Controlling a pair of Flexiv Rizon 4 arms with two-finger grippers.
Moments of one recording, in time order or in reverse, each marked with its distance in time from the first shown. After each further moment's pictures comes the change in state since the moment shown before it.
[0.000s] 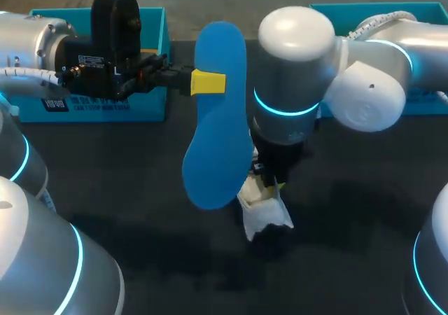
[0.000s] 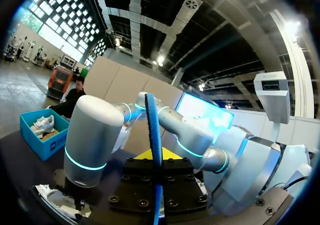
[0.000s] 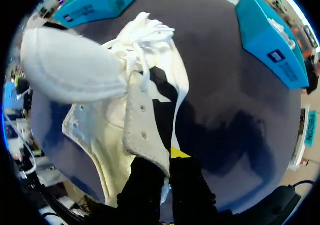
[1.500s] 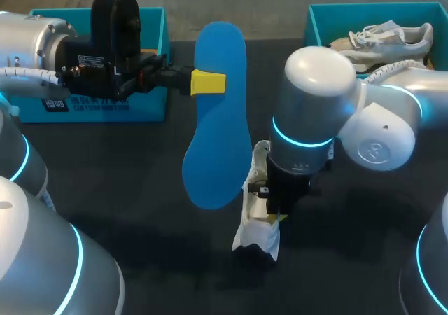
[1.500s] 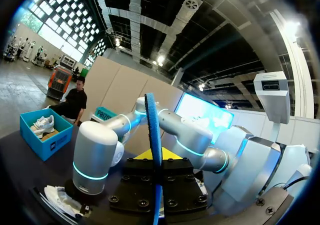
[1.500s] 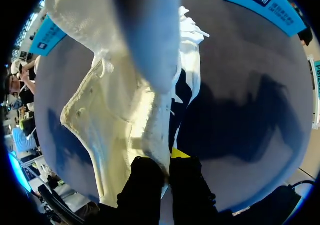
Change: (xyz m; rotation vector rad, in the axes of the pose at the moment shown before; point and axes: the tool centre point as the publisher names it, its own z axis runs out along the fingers) left arm 0.000 0.000 0.000 0.000 0.000 0.000; right arm 0.004 -0.034 0.060 0.067 0.096 0.251
